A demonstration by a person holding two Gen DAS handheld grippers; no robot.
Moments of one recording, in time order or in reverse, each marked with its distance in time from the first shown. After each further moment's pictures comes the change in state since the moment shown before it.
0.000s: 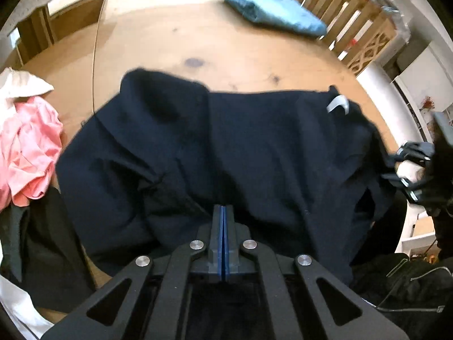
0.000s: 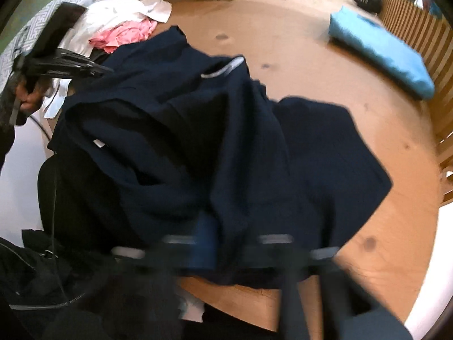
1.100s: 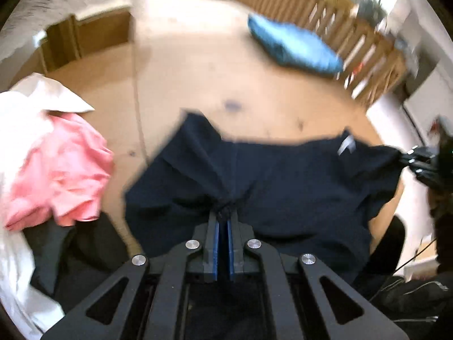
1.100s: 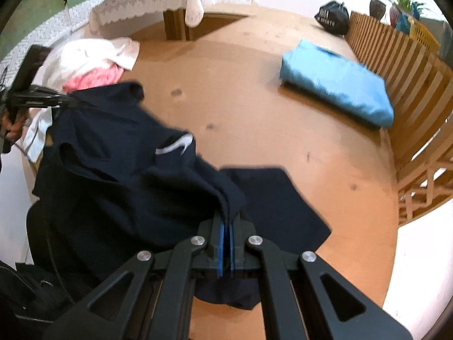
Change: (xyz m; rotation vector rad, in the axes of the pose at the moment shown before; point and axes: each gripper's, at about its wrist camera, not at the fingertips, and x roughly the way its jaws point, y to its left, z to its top) left arm -0.061 0.043 -0.003 -0.102 -0.127 0.021; right arm -0.044 -0.036 0.053 0.031 -0.147 -0.132
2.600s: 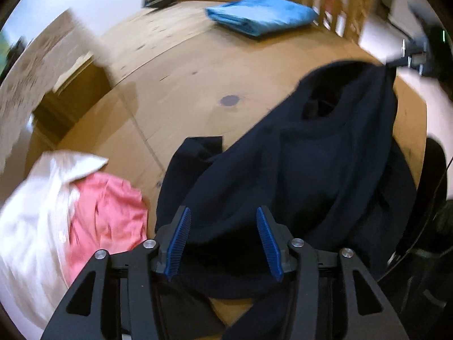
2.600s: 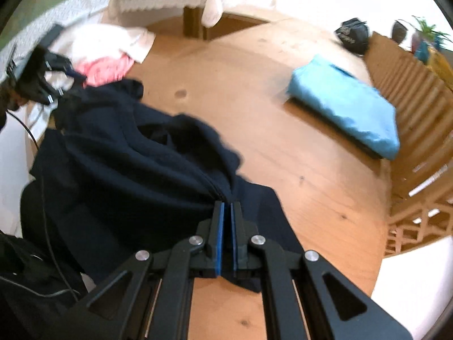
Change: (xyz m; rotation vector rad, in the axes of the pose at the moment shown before) left arm 0.045 -0.037 0.014 0.506 0.128 0.221; right arm 0.001 -0.017 -0.006 -0.105 -0.007 0.009
